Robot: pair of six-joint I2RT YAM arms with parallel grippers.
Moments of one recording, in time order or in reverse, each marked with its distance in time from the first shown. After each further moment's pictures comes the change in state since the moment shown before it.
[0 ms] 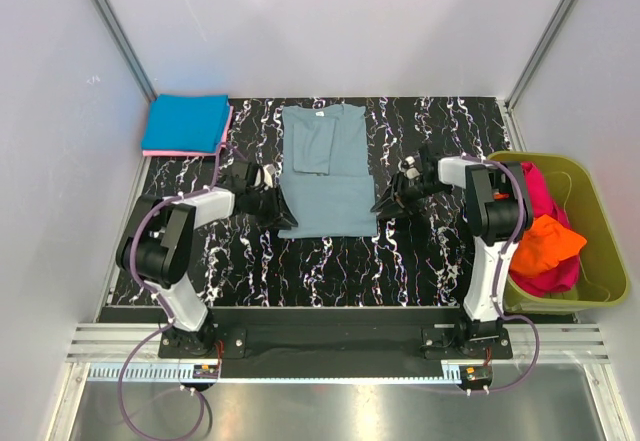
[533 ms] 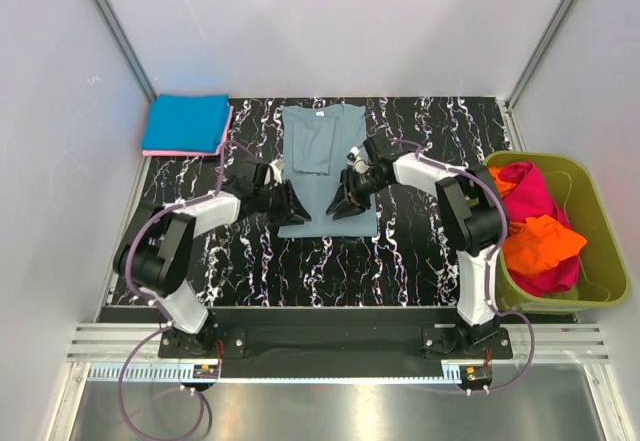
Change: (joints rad) left arm -0.084 -0.087 -0.008 0.092 0.000 -0.111; right arm 0.276 -0.046 0.145 0.018 0.030 0.072
